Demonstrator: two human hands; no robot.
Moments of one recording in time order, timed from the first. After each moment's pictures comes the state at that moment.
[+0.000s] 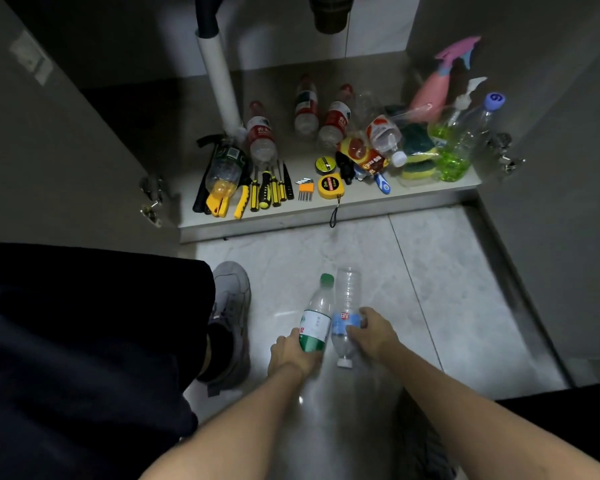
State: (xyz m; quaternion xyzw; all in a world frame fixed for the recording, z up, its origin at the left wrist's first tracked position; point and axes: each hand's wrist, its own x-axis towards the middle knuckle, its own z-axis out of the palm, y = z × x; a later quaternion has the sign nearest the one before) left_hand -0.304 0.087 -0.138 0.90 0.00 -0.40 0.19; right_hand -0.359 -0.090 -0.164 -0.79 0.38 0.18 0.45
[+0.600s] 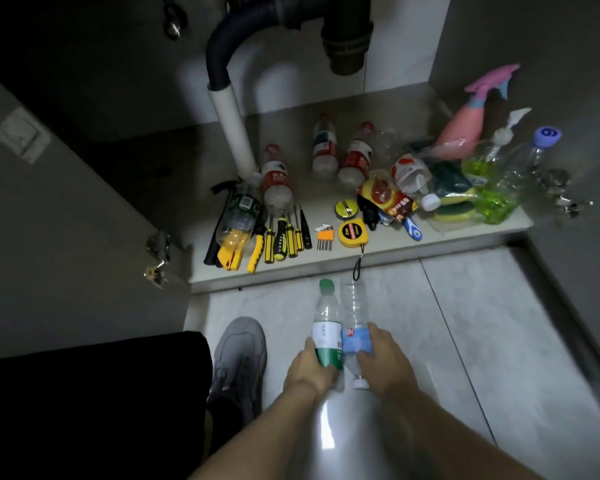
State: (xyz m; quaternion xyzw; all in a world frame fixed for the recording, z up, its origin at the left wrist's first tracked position) left_hand -0.212 0.047 -0.146 0.89 -0.01 -0.38 0.26; right_hand -0.278 -0.096 -0.169 -0.85 0.32 0.12 0.41
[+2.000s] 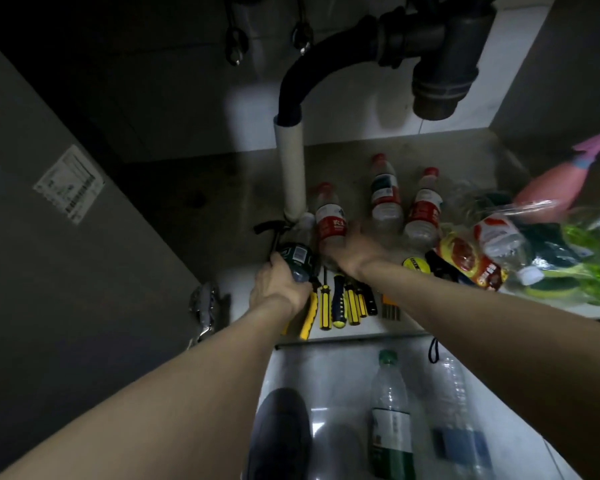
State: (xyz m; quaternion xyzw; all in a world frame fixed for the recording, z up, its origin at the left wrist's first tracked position) left_hand 0.053 0.079 -0.044 0.95 0.01 -0.18 0.24; right_hand 0.055 -0.085 -0.054 -0.90 0.26 0.08 0.33
